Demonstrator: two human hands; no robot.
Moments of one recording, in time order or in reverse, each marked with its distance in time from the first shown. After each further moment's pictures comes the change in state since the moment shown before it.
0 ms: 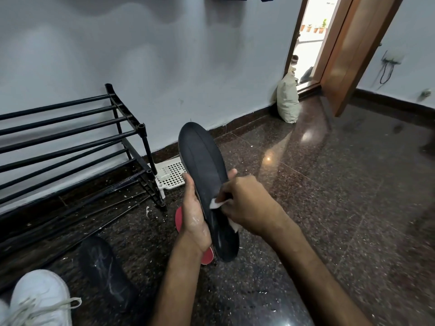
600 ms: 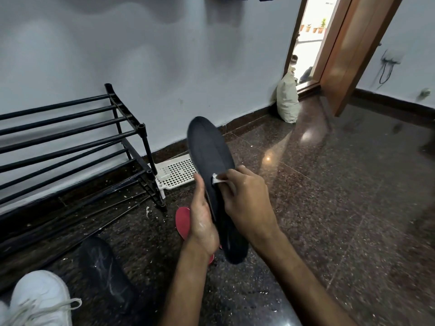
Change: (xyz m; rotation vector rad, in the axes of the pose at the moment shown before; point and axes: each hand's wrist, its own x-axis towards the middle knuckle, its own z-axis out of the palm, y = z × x) left_hand -0.004 -0.011 0.009 0.004 -0.072 0.054; right_hand -0.001 -0.009 0.017 0.048 0.496 -0.028
